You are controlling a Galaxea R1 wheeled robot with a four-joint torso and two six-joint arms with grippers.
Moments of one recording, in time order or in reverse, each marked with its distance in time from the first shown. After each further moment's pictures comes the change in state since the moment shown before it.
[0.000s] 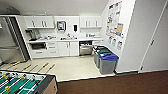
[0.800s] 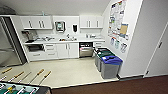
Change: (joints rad) left arm -0.003 0.000 0.000 0.000 0.000 0.000; right arm 0.006 0.001 -0.001 -0.005 0.001 -0.001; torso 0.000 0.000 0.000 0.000
